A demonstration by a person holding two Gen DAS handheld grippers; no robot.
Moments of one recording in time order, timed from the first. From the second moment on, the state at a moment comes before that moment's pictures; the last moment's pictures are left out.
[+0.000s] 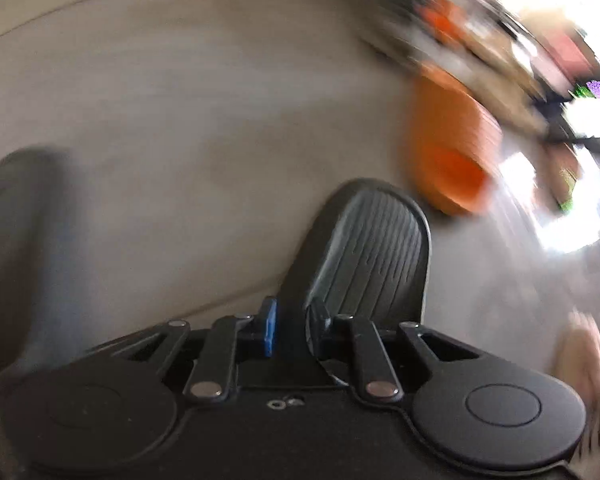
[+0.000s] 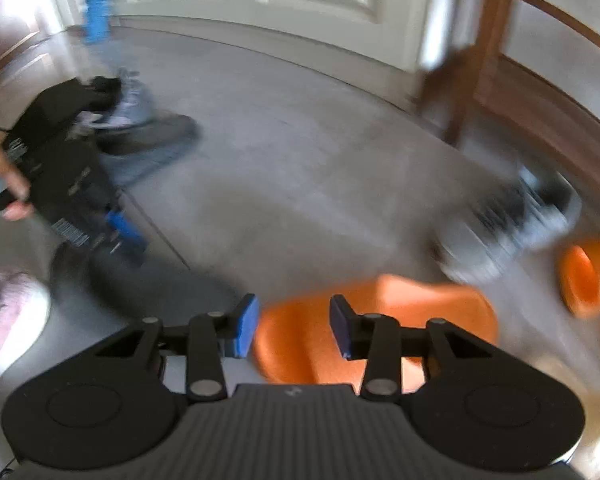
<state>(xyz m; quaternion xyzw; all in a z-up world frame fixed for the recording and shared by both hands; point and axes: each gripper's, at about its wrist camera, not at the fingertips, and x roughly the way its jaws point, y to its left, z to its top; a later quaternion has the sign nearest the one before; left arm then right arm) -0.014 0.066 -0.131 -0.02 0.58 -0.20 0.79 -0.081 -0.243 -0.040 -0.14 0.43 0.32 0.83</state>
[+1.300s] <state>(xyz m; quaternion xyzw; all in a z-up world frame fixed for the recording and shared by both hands) -0.105 0.110 -0.102 0.07 0.49 -0.23 0.84 -0.087 -0.069 -0.126 -0.17 0.49 0.48 0.70</state>
